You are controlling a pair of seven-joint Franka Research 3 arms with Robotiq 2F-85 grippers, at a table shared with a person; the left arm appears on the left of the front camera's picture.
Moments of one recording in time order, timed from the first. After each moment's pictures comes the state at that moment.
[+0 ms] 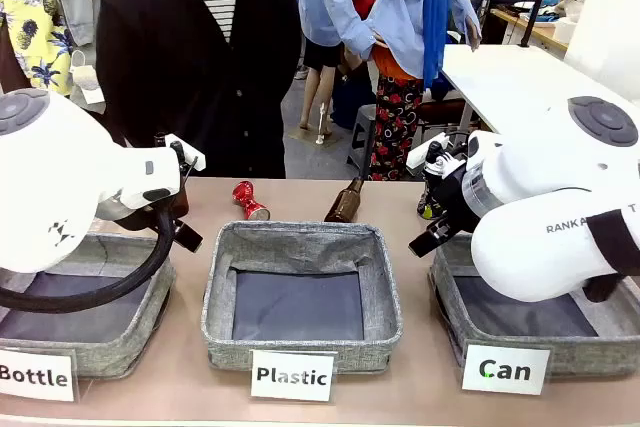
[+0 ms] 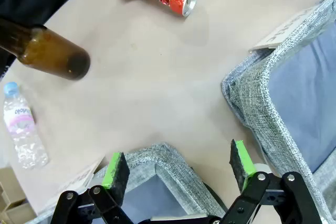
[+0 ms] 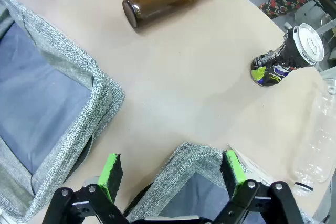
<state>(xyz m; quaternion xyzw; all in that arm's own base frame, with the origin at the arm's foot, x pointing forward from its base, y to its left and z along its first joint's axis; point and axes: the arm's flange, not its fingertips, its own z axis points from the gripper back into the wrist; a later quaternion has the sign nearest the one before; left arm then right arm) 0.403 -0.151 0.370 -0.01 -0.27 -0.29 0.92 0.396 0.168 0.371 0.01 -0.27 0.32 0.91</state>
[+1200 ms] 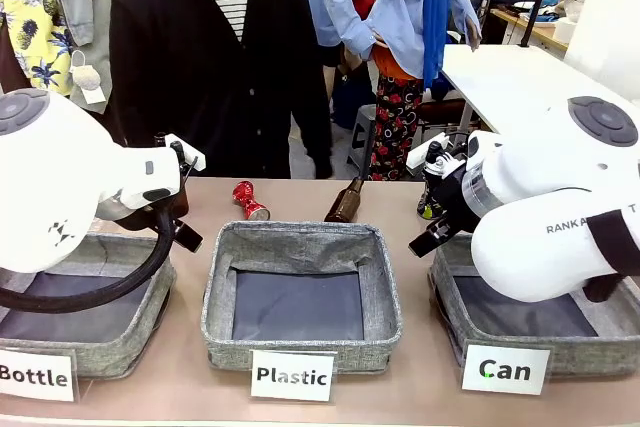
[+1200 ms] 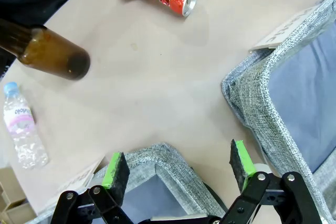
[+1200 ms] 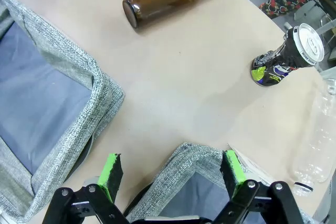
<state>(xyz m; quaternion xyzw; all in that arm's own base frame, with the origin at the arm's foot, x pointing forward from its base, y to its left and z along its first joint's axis) 0.403 -0.151 0.370 -0.01 -0.27 -0.29 0.92 0.396 0.168 0.371 0.01 -0.27 0.32 0.91</state>
